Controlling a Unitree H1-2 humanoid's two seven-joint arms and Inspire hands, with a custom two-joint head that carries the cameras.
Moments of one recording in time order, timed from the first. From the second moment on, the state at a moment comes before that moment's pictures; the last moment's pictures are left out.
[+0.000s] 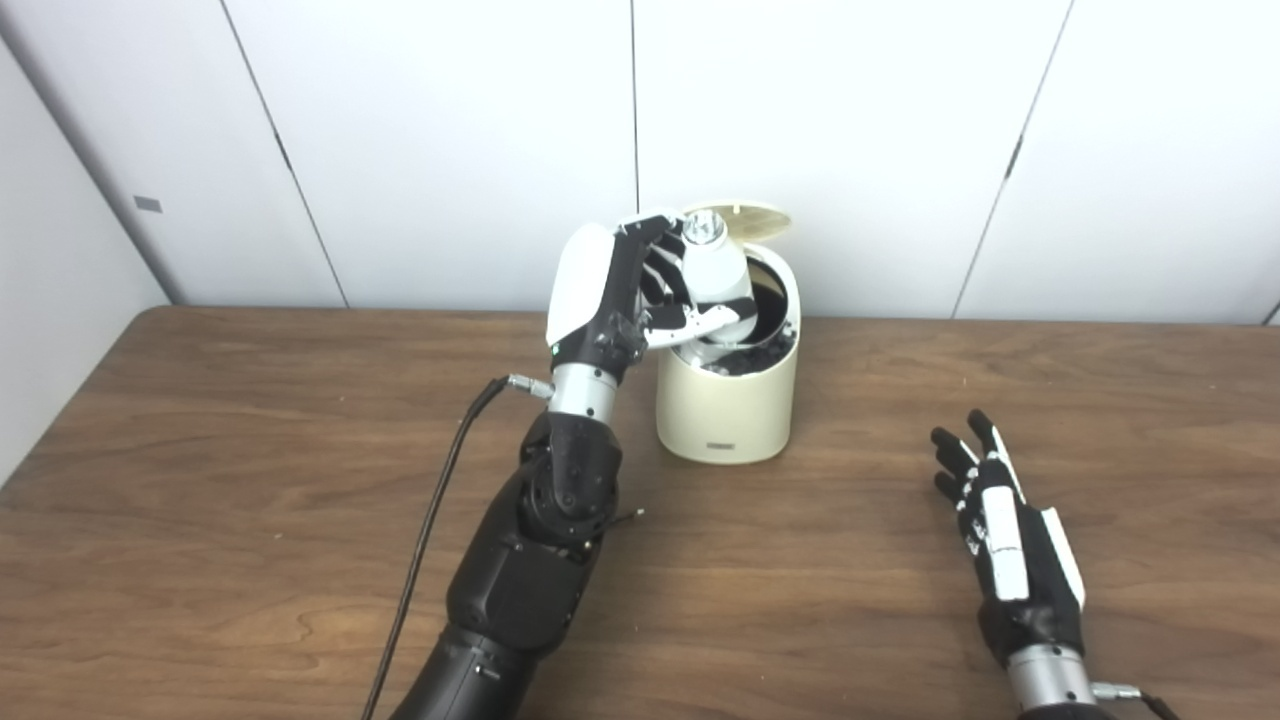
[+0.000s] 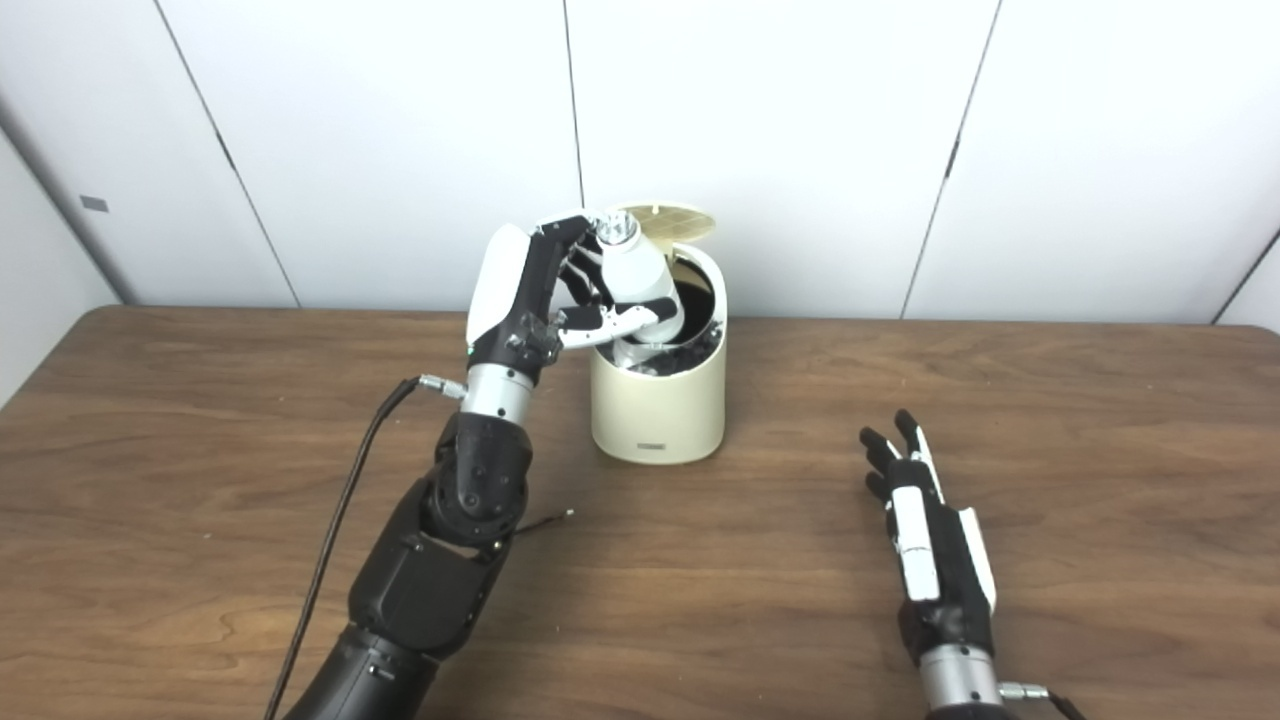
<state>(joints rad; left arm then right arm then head) -0.57 -0.02 -0.18 0.23 0.53 -0.02 0.26 -0.01 -0.05 -0.05 -0.09 0.02 0.00 -0.01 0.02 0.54</state>
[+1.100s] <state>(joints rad) -0.58 0.01 -0.19 0.21 0.55 0.00 0.22 -0.01 -0.06 -0.04 -0.08 -0.02 0.00 -0.01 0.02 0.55</state>
